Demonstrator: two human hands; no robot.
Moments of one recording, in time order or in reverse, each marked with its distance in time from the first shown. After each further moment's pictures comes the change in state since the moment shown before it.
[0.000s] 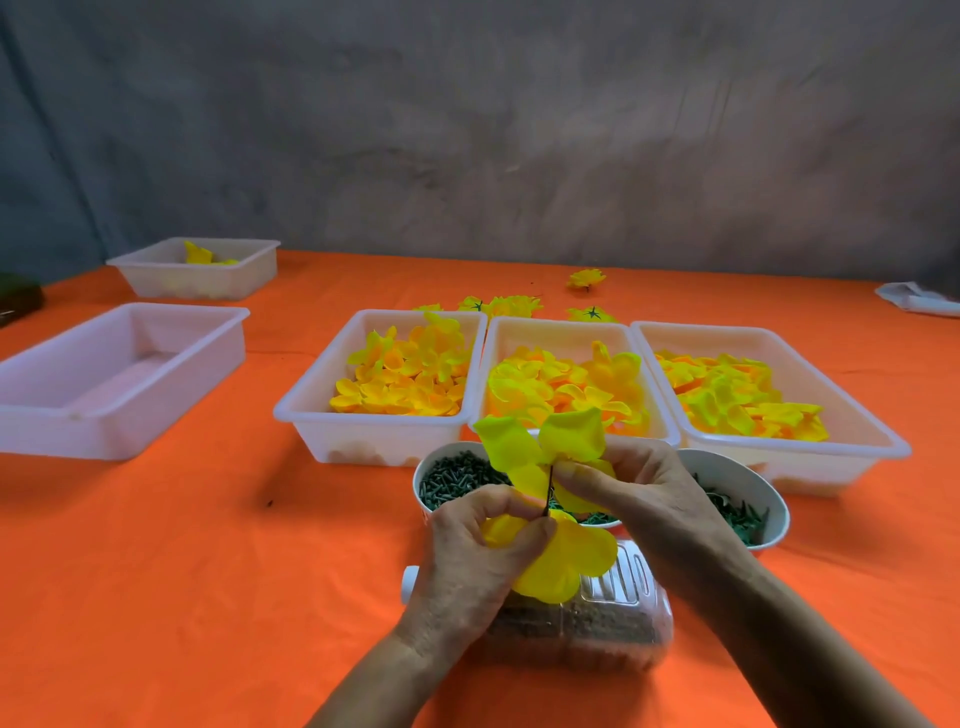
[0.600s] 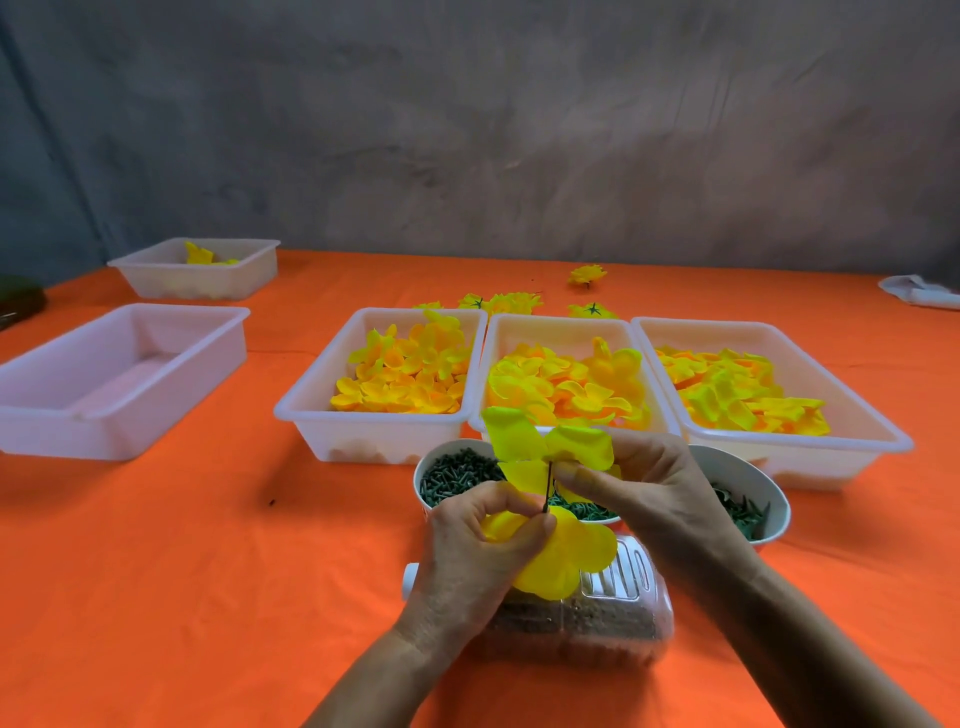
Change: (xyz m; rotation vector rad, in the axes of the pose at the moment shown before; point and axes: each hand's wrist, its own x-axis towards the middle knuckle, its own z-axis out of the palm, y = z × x) left_hand -0.001 0.006 0.000 0.092 0.017 0.023; right_hand 0.001 0.004 -0.003 0.074 -0.049 -0.174
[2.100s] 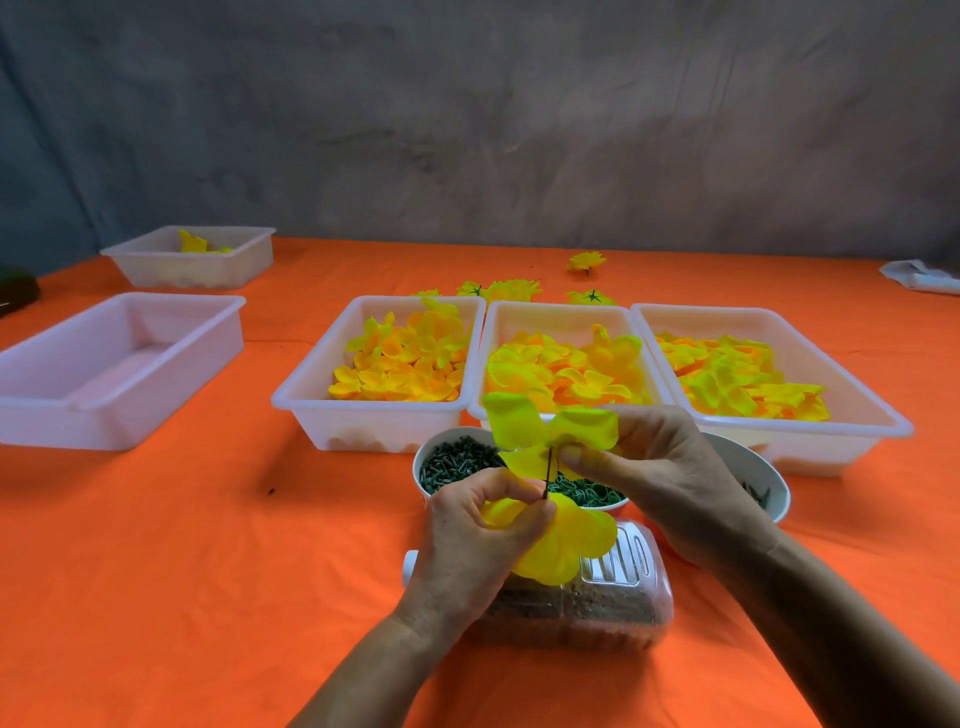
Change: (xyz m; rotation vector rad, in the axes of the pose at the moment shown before) left_hand 0.002 -0.003 0.000 -0.012 -0.013 0.015; right_hand 0.007 -0.003 -0.010 -0.109 -0.081 -0.025
